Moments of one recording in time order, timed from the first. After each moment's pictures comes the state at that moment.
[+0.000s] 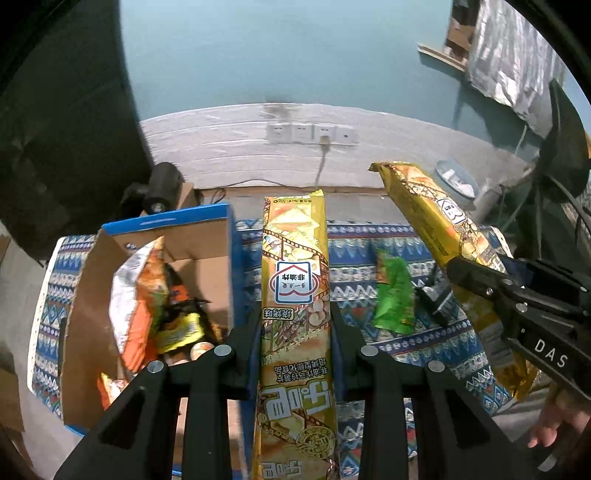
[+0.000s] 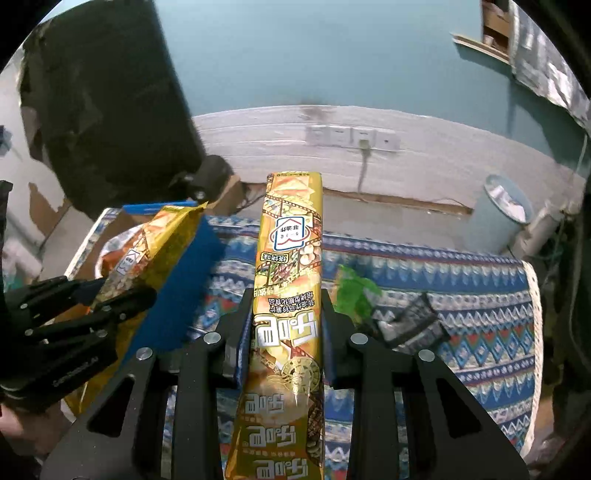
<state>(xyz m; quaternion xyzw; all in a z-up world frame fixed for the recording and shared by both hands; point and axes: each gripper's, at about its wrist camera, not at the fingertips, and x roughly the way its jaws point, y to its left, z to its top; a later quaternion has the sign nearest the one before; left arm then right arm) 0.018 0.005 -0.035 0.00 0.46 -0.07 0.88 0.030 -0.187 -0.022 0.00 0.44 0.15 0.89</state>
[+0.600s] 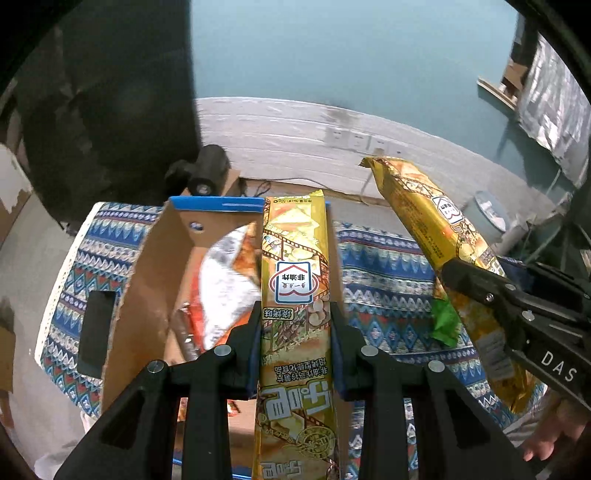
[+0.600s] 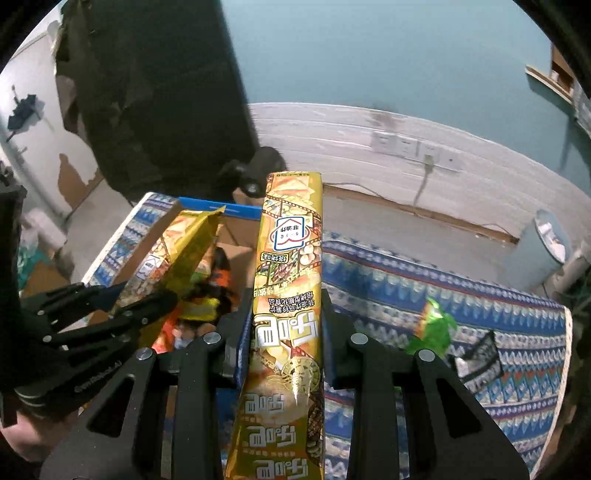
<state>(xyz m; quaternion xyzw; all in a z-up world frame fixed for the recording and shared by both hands) 0.024 0.106 -0.039 -0.05 0.47 -0.01 0.88 0.054 -0.081 -0.020 -0.03 0.45 0.22 0.87</state>
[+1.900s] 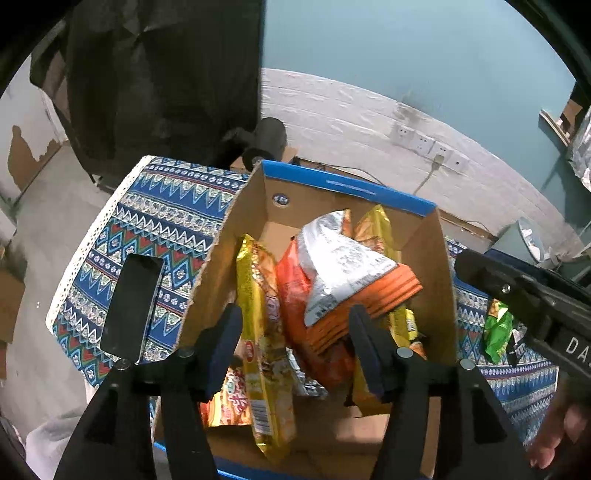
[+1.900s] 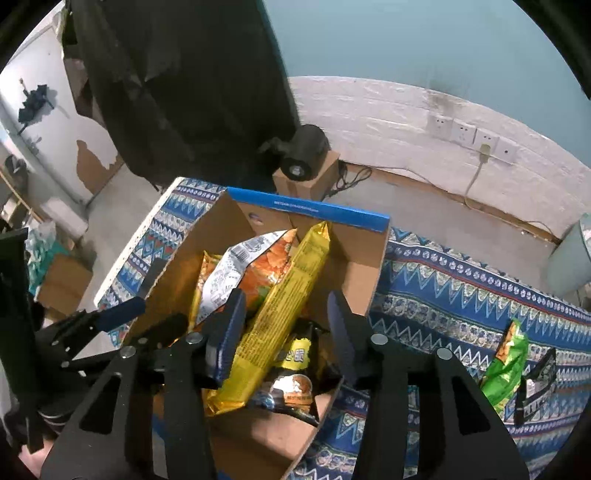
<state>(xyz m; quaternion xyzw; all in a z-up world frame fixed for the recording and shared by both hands) 0.028 0.190 -0.070 -0.10 0.49 0.06 0.86 0.088 0.006 -0.049 -0.01 0.48 0.26 0.84</state>
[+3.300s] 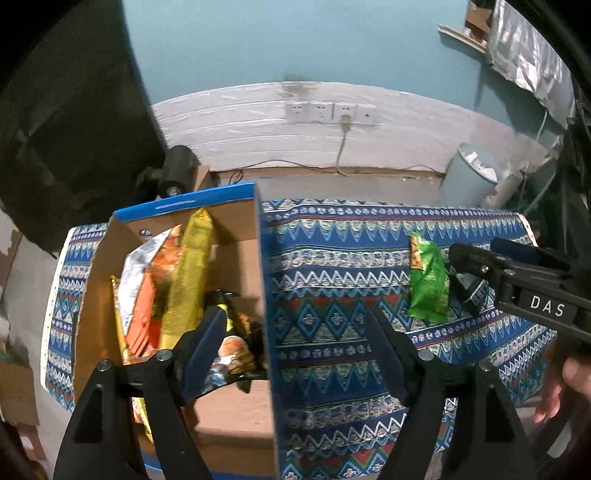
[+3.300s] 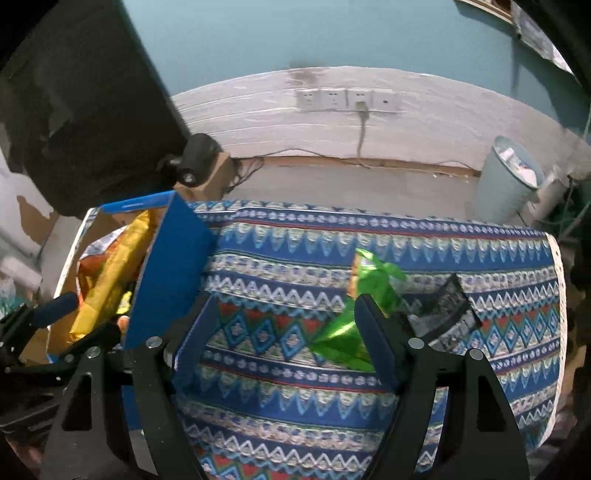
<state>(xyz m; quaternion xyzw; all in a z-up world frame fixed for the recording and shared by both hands) 0.034 0.011 -0.054 0.03 0.50 -0.05 0.87 0.076 -0.192 -0.063 0.05 0.50 0.10 0.86</state>
